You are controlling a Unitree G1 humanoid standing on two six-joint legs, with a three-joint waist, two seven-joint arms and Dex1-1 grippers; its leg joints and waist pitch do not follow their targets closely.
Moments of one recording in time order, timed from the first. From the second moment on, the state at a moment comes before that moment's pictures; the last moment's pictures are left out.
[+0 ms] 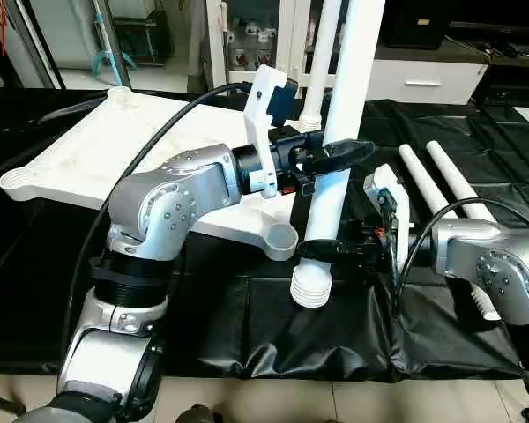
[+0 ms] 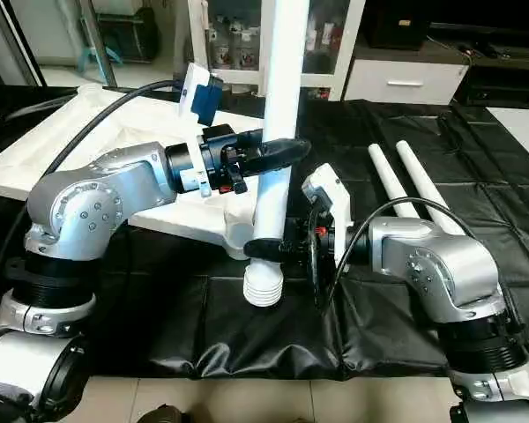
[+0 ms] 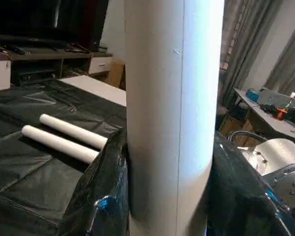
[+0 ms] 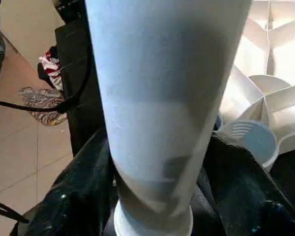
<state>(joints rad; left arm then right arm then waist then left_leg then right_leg) -0.80 0.15 -0.05 -0.01 -0.65 0.88 -0.65 -0.47 -0.55 0.11 -0.12 0.62 0.95 0.94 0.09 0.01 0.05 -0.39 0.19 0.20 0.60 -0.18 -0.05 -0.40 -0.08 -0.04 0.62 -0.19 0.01</state>
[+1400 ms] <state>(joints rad) -0.77 0.47 -0.42 0.59 -0.08 0.22 -0.90 -0.39 -0.51 -0.04 -0.13 0.48 0.80 0.63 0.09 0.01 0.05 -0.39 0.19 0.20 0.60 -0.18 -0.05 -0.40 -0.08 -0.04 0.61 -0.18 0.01</state>
